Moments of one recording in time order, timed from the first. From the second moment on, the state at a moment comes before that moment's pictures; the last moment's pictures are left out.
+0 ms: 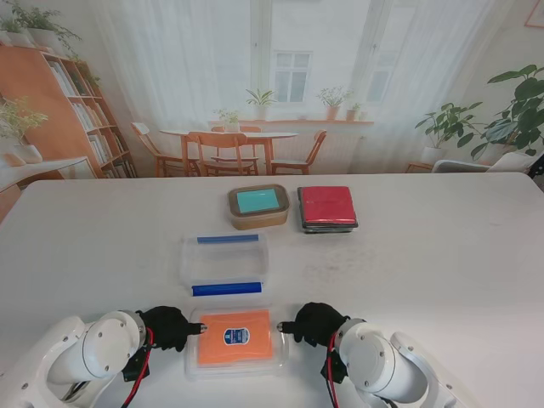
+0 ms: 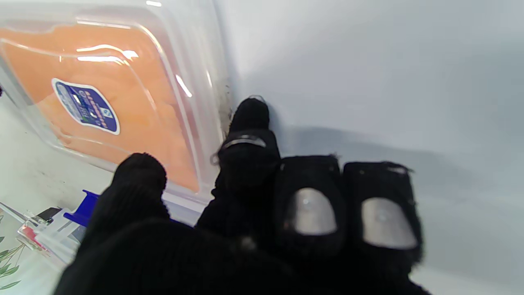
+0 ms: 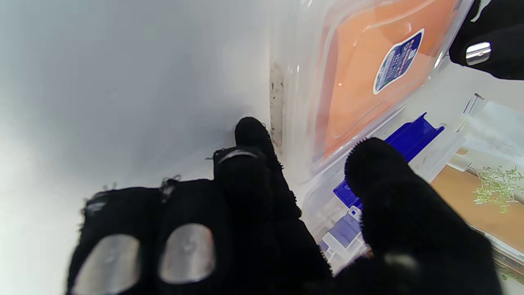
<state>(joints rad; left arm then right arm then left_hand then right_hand) 1.75 -0.97 -1.26 -1.84 0.69 0.41 -0.64 -1.67 -1.07 1.00 -1.78 -0.39 0.47 0.22 0.68 0.00 0.01 0.07 0.82 0.22 1.00 0.55 1.27 -0.05 1.24 0.86 1.24 0.04 1.66 0.75 1.06 0.15 1.82 0.83 0.54 -0.30 0.49 -0.04 0.87 0.28 0.80 0.47 1.24 0.09 1.17 0.86 1.32 0.06 1.69 0.79 1.15 0.15 1.86 0.76</state>
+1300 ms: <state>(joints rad) 1.72 -0.97 -1.25 -1.80 0.42 0.42 -0.59 -1.70 -1.08 1.03 -1.77 -0.26 0.45 0.16 0.67 0.01 0.00 0.05 0.79 0.43 0.98 0.50 1.29 0.01 1.19 0.85 1.24 0.07 1.65 0.75 1.06 0.18 1.82 0.78 0.54 -0.30 0.49 -0.04 0.87 0.33 0.81 0.52 1.27 0.11 1.16 0.86 1.33 0.07 1.69 0.79 1.16 0.16 1.86 0.76</state>
